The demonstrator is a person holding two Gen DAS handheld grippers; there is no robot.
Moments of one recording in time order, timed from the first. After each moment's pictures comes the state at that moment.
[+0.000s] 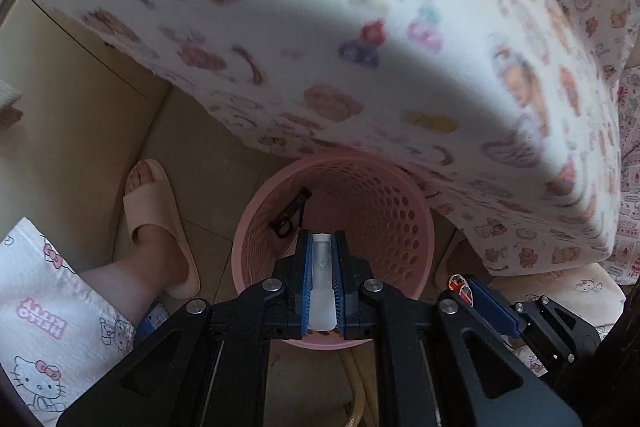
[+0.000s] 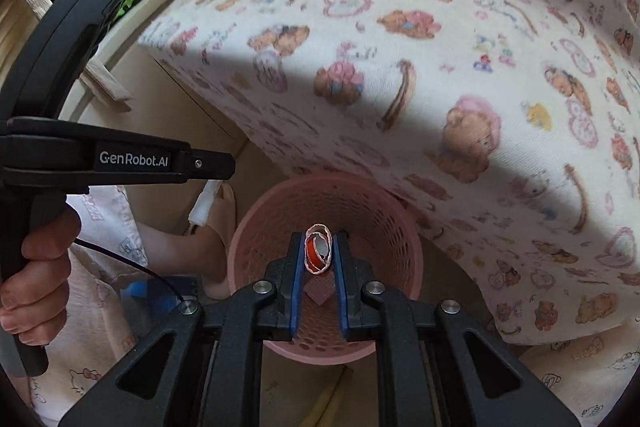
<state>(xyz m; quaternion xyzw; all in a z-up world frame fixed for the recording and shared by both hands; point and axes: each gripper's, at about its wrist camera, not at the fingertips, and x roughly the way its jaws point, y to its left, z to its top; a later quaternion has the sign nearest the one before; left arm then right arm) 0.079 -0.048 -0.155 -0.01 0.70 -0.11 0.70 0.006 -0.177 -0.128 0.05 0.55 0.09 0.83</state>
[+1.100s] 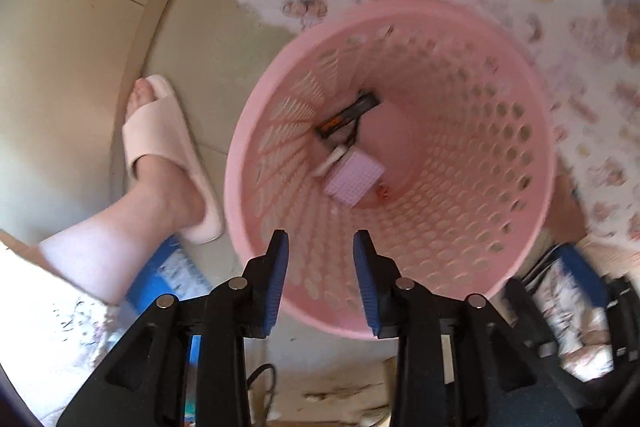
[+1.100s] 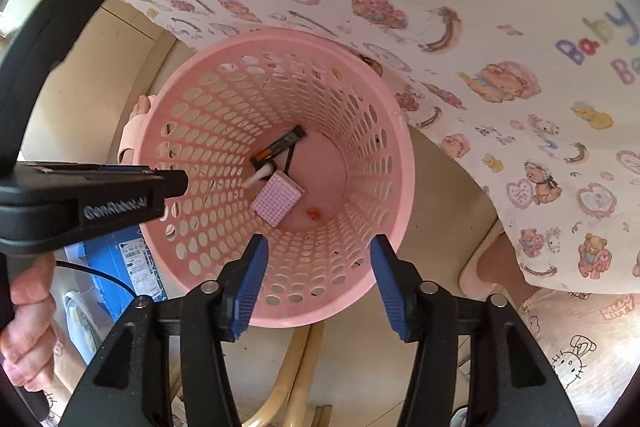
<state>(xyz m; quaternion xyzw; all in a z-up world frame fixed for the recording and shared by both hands) 0.044 -0.060 -0.279 0.10 0.80 -0.04 0.59 0.010 -0.185 -0.248 0.04 0.69 0.01 0.72</state>
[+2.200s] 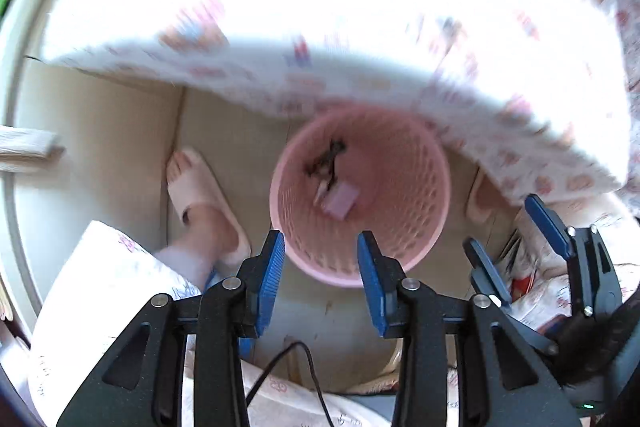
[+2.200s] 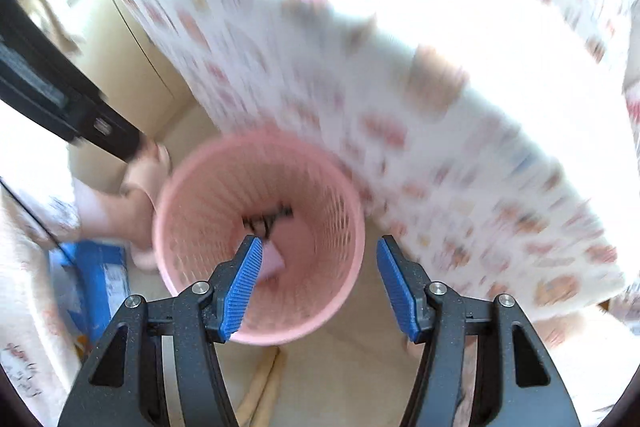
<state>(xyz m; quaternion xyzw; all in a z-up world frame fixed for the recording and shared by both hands) 0.072 -0.059 -0.096 0.11 0.73 -0.13 0.67 -0.021 -0.172 -0.139 -0.06 0.54 0.02 0.84</state>
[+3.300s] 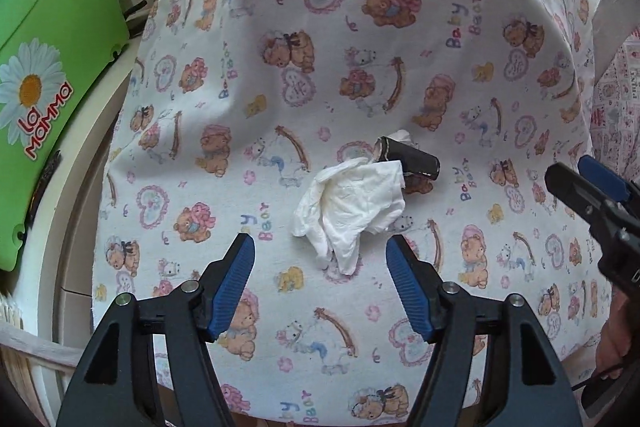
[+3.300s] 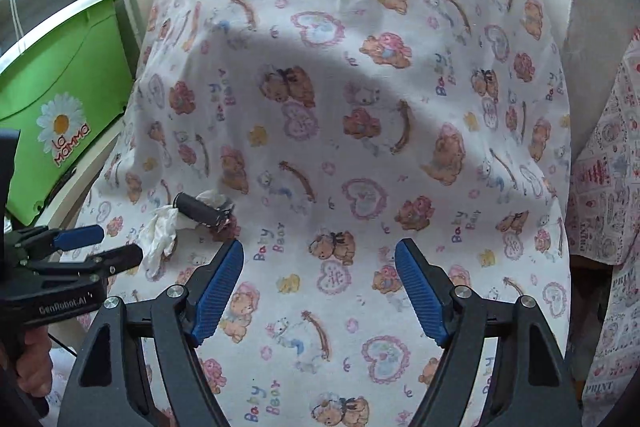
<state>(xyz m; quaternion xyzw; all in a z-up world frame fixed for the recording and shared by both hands) 0.186 -0.127 -0.037 0.11 0.50 -0.17 0.84 0.124 -0.310 -0.004 0.08 0.37 -0.07 0.92</state>
